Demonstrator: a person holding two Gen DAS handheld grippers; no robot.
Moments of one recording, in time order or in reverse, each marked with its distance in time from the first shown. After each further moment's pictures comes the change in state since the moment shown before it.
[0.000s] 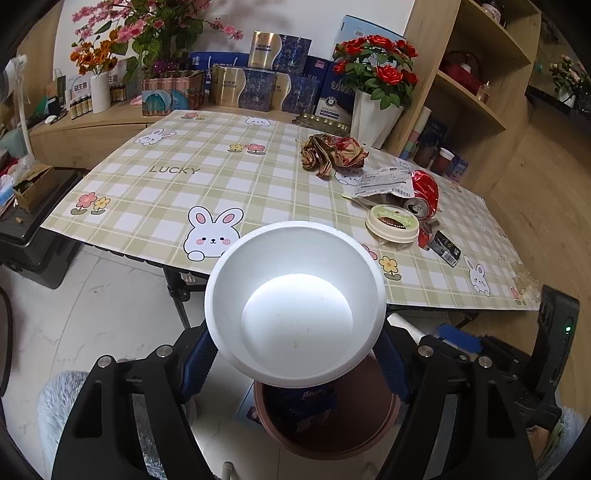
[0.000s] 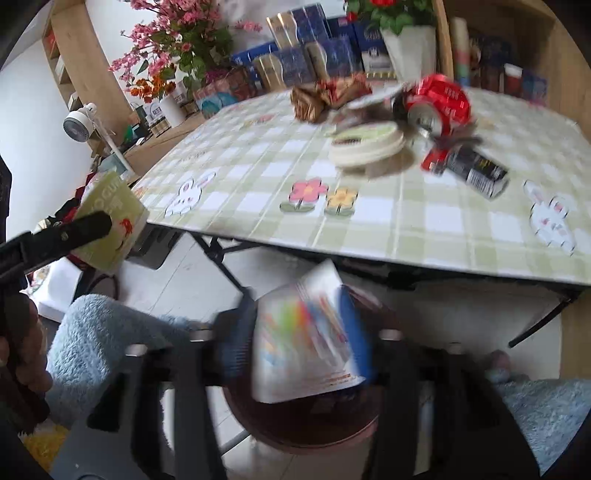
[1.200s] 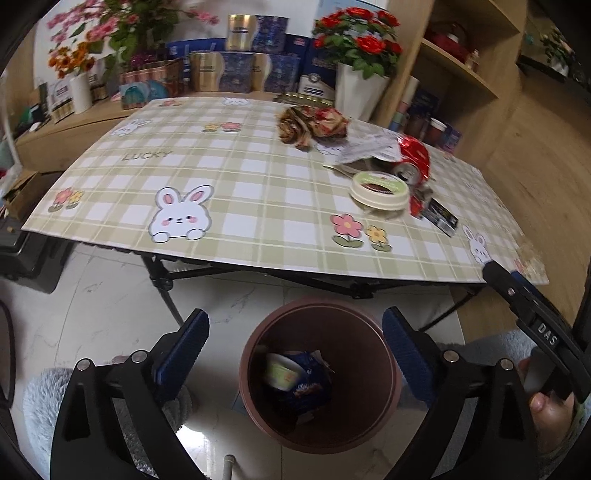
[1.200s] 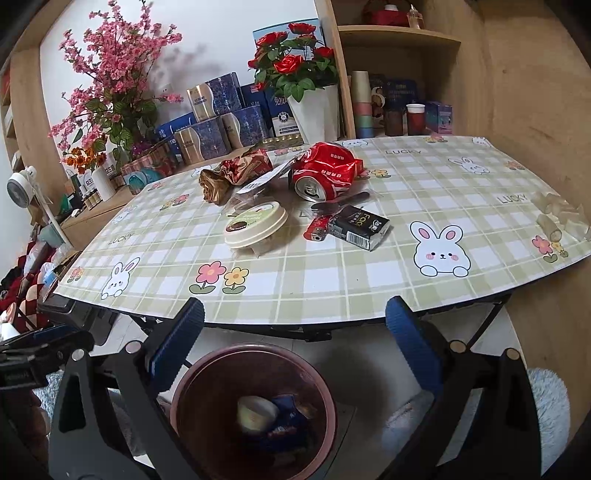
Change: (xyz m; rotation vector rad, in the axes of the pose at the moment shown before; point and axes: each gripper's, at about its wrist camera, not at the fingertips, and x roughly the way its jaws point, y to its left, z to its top) left arm 0.027 -0.025 -0.016 0.051 0.060 0.005; right arm -0.044 -0.045 0.003 0.155 -0.249 -0.270
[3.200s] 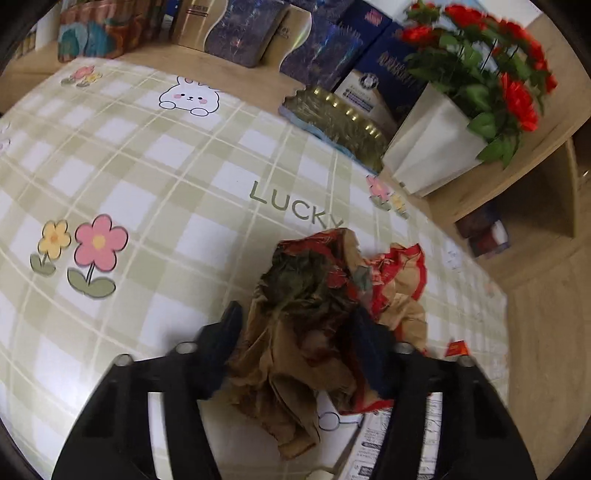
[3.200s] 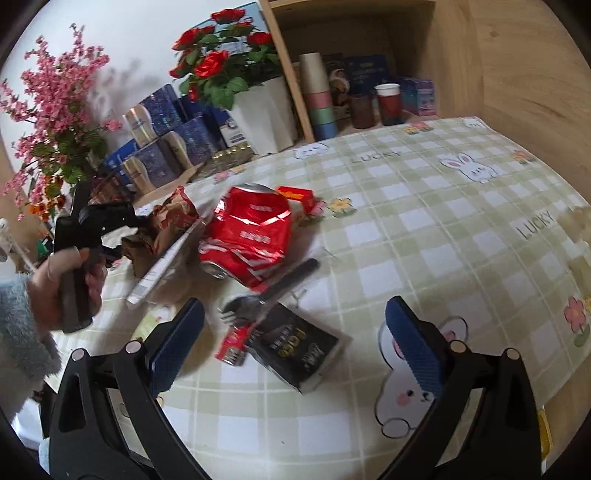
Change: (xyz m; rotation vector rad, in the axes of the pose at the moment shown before) left arm 0.288 0.023 0.295 -0.320 0.124 -0.152; right arm 0.116 -0.087 0.109 0.139 0.043 -0.032
